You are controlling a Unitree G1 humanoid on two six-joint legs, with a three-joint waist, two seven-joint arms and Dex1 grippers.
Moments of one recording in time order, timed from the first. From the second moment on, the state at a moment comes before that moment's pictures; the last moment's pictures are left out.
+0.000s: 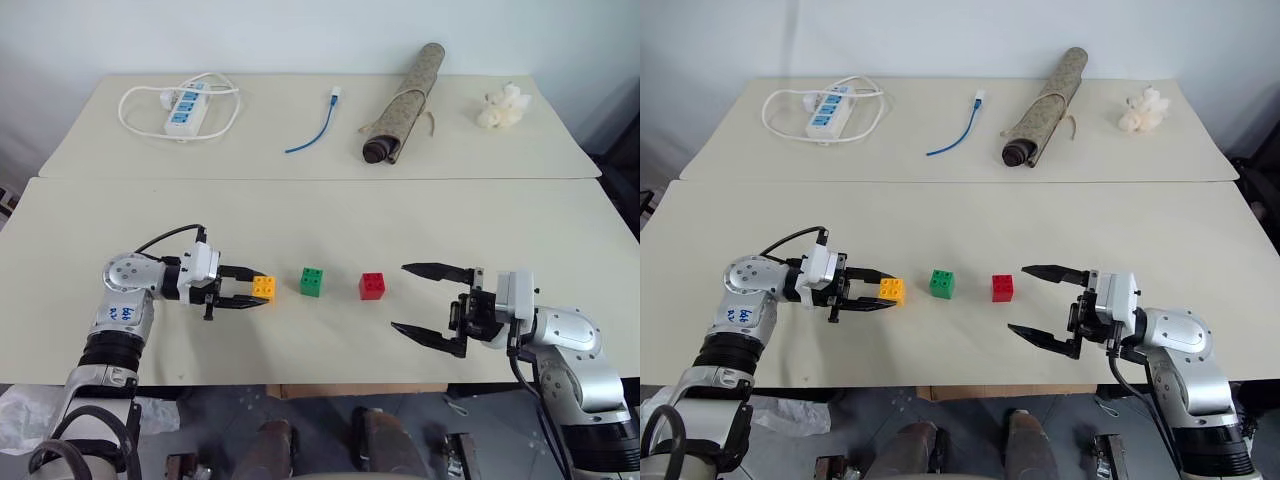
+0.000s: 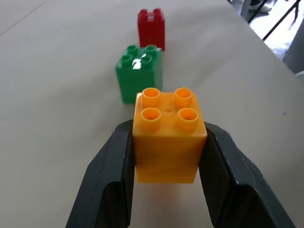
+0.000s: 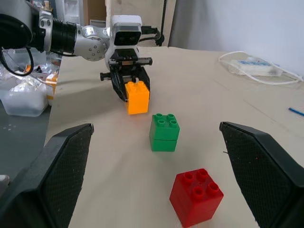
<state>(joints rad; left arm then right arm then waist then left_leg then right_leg) -0.59 0.60 -0.02 0.65 -0.31 -0.33 -1.50 -0.07 -0.61 -0.09 -0.21 0.57 -0.04 1.21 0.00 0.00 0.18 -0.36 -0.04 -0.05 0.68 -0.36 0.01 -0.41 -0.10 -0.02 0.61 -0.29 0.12</state>
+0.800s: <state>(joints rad) -0.60 0.64 0.05 0.75 -0.31 -0.34 -1.47 -0.07 -0.64 -0.09 -0.23 0.58 0.00 1.22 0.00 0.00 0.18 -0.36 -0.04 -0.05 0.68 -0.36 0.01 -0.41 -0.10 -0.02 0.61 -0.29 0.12</state>
